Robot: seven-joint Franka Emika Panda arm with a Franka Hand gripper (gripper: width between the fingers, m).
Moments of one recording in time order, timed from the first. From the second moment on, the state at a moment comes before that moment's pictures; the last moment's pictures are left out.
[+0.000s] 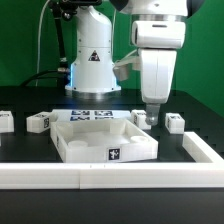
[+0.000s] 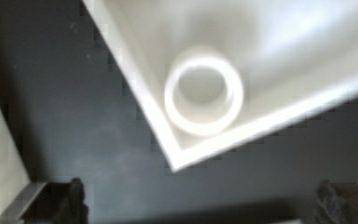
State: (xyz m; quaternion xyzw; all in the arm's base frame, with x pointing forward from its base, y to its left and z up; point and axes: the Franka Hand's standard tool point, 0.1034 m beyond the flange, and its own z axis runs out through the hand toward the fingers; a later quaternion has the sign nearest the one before) arm 0.544 0.058 0.064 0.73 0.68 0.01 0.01
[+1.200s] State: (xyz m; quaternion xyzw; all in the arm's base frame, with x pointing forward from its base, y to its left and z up) arm 0.485 0.020 0.048 0.68 0.73 0.01 0.02
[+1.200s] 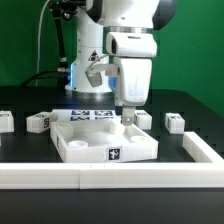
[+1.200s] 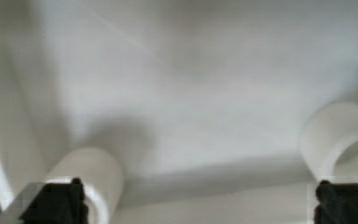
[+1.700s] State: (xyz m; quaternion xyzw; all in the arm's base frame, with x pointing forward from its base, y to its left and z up) arm 0.470 -0.004 0.047 0.69 0.72 0.00 0.02
